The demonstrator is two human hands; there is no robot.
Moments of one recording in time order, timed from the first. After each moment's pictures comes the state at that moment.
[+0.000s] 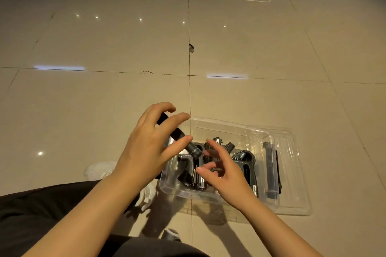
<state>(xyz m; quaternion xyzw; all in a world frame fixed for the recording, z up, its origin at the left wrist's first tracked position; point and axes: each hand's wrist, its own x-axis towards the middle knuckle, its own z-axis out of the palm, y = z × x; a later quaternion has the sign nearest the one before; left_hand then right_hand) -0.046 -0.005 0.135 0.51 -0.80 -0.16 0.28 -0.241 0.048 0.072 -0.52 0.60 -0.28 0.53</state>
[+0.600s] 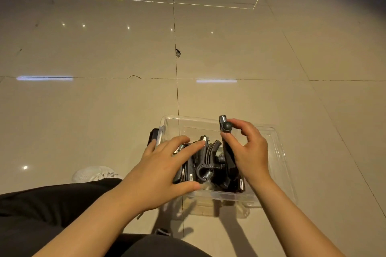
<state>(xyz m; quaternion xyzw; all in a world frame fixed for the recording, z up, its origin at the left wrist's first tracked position) -0.071 0.037 0.133 0.45 -0.85 -0.28 0.01 -0.290 0.029 0.100 -0.55 0.67 -0.44 0.24</state>
